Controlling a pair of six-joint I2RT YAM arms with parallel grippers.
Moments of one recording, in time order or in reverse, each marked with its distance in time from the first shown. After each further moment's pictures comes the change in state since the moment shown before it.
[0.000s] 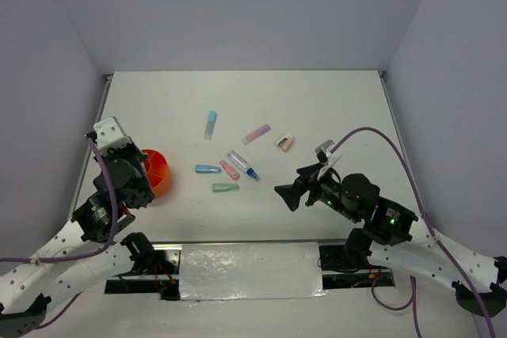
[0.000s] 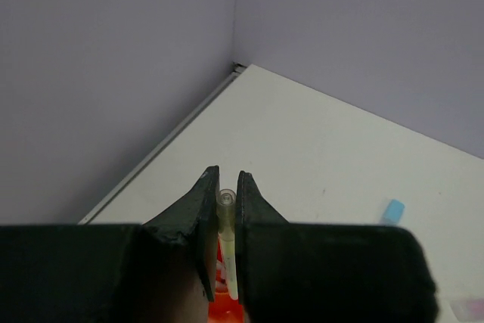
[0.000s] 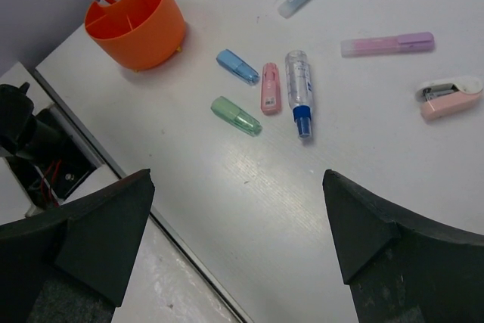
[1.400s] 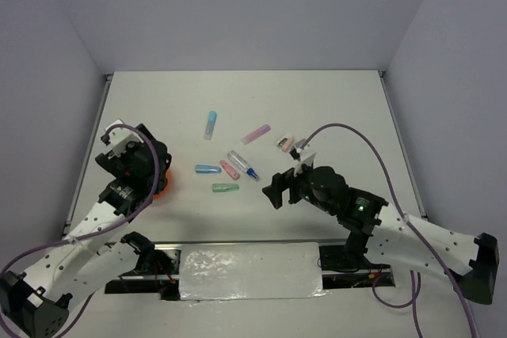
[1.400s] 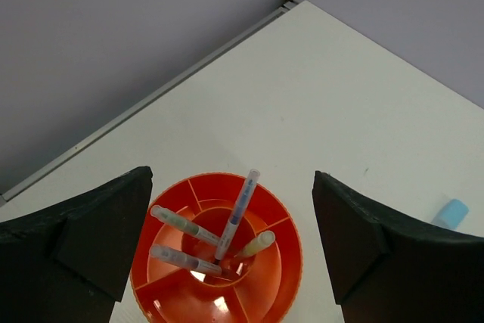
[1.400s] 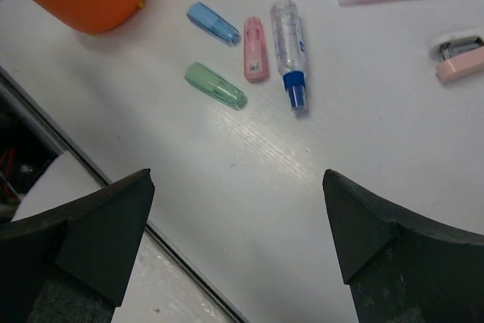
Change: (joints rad) left arm 0.323 0.179 -0.139 -0.206 0.115 -0.541; right arm 0.000 0.211 -0.032 0.085 0.012 0.036
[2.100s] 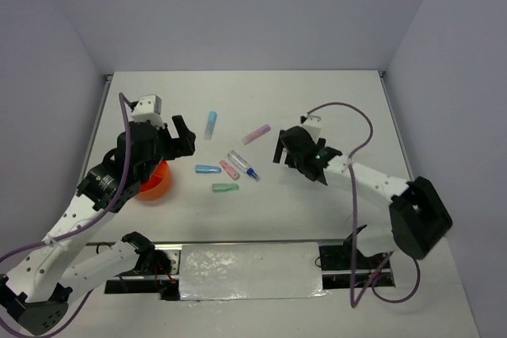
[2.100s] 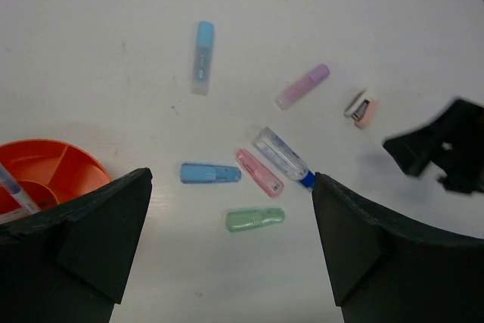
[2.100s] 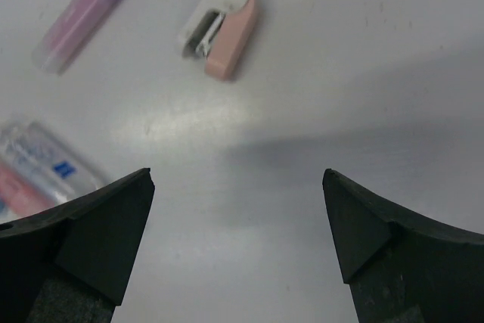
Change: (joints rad) left arm -0.032 0.063 0.376 -0.292 0.853 0.073; right arm -0.324 0.620 0.209 -0.066 0.244 0.349
